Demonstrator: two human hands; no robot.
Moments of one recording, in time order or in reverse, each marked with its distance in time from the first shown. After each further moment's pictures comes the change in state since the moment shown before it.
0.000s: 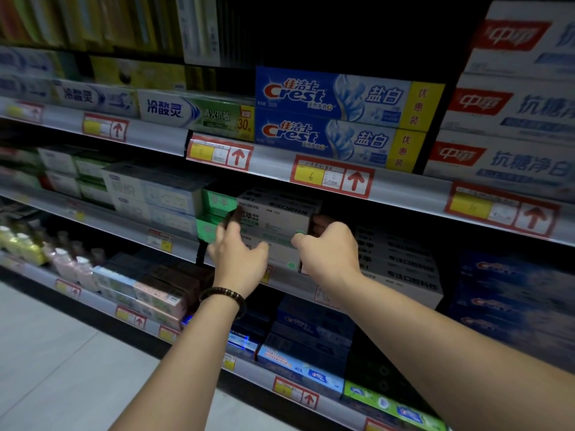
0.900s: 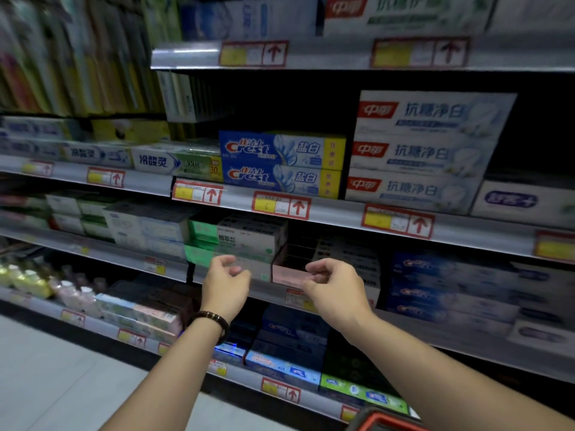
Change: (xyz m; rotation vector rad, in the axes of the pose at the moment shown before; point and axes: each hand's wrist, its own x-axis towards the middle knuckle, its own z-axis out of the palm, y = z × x) left_hand -0.054 0.025 -0.012 -0.240 -0.092 -0.182; right_hand -0.064 0.043 -0.085 0.106 -0.040 -0.051
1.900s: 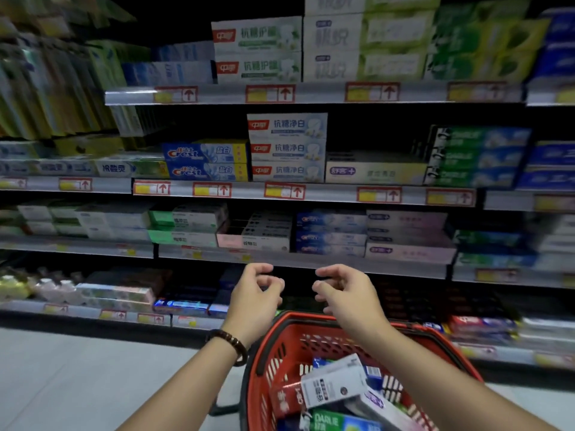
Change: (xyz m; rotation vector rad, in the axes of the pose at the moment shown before) left_hand -0.305 0.070 0.032 0.019 -0.360 0.197; right_hand -0.226 0.039 -0.174 0.176 0.140 0.031
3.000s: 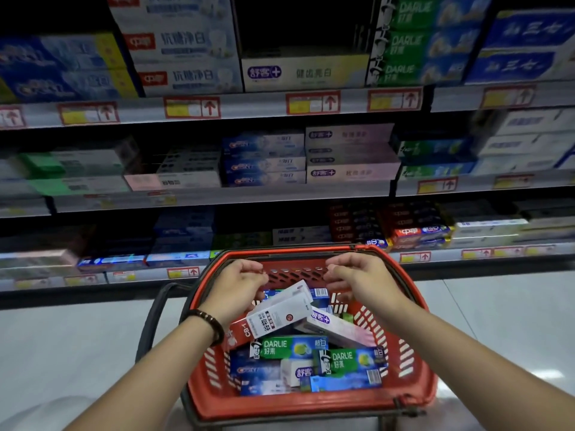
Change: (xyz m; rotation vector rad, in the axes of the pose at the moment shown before) left_hand -0.019 -0.069 0.103 0.101 -0.344 -0.364; right_hand -0.038 0.116 -0.117 0.113 0.007 0.412
